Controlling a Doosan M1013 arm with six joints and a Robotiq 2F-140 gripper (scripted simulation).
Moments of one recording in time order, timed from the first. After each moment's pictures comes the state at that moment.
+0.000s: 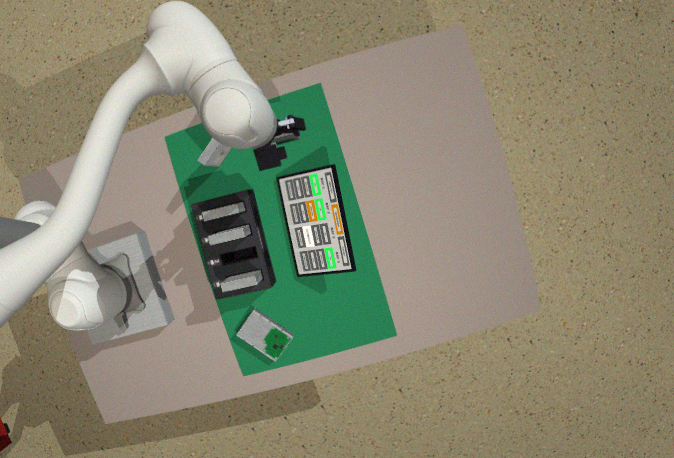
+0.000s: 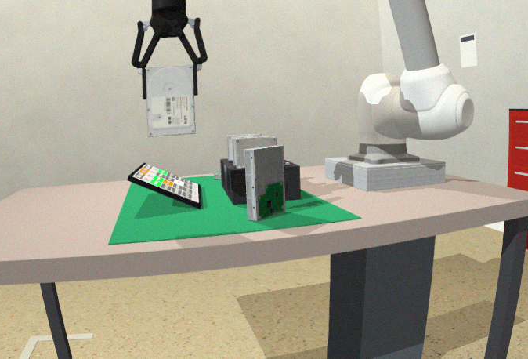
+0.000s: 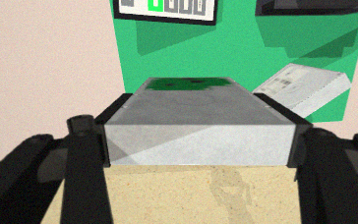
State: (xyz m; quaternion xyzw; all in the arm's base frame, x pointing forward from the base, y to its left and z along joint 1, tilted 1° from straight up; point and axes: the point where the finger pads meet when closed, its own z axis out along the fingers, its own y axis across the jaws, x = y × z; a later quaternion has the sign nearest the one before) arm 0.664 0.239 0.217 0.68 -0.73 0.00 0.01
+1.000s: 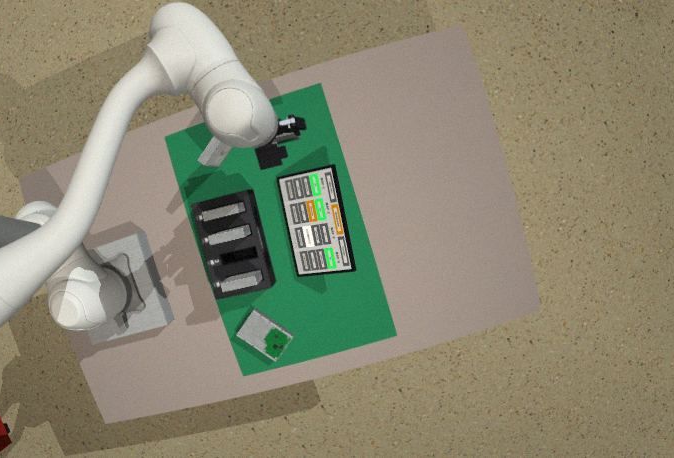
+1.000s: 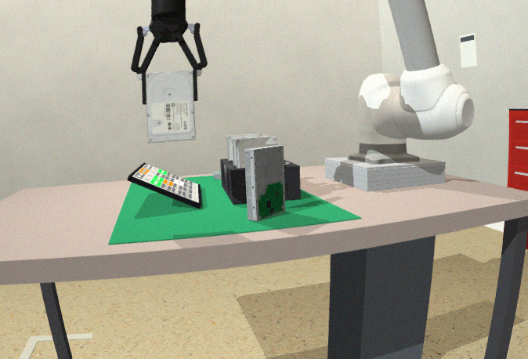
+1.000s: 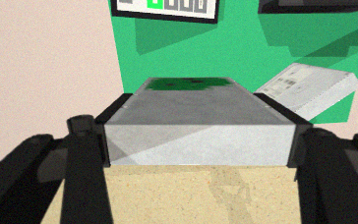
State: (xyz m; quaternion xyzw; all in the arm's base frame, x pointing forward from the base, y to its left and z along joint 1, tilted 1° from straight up) arm 0.665 0.242 0.205 0.68 -0.73 0.00 0.01
